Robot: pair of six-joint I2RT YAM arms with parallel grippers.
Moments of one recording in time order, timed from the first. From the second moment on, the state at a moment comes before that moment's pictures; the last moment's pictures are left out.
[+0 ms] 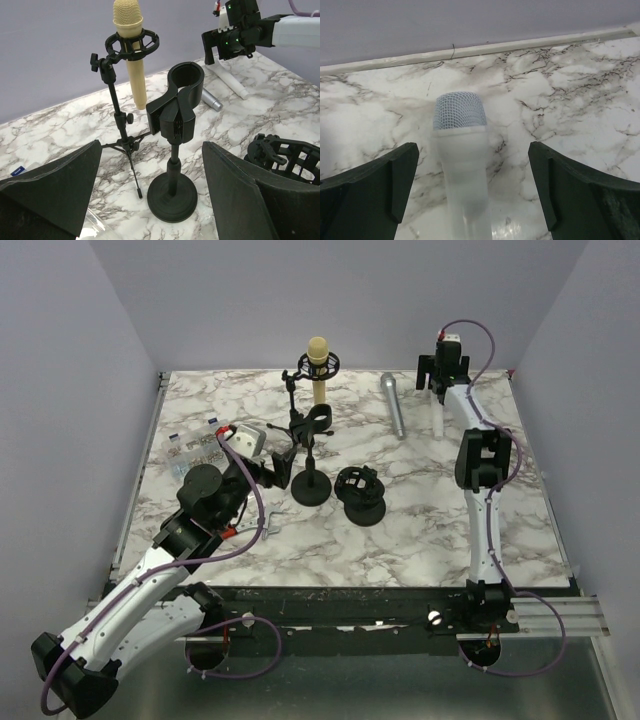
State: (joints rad) left arm -0.65 0.76 0.74 0.08 -0.14 0.02; right arm 0.04 2.66 2.39 -0.29 0.28 -0.01
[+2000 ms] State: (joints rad) left arm -0.65 0.65 0.76 0.01 -0.06 -0.10; right arm 0.53 1.56 1.05 0.47 -0.56 1.07
